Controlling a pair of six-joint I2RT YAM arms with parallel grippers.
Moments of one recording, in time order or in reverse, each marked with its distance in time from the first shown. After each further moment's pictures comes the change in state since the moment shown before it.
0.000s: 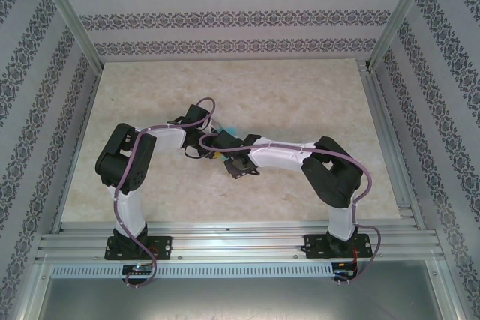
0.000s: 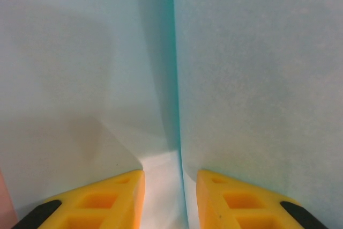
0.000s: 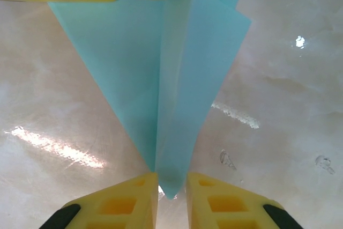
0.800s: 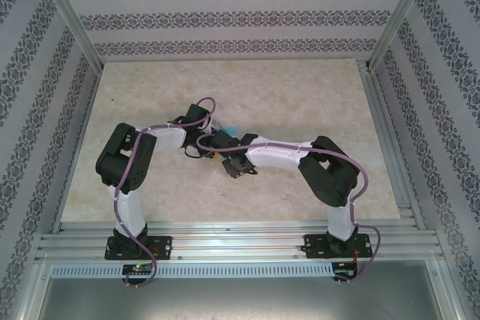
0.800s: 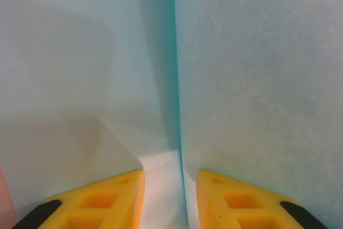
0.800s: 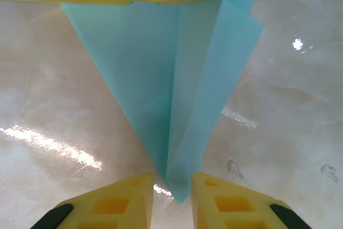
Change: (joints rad) left arm 0.000 0.004 0.009 -0.007 -0.006 0.000; right arm 0.006 0.030 0.039 -0.022 0.007 -0.013
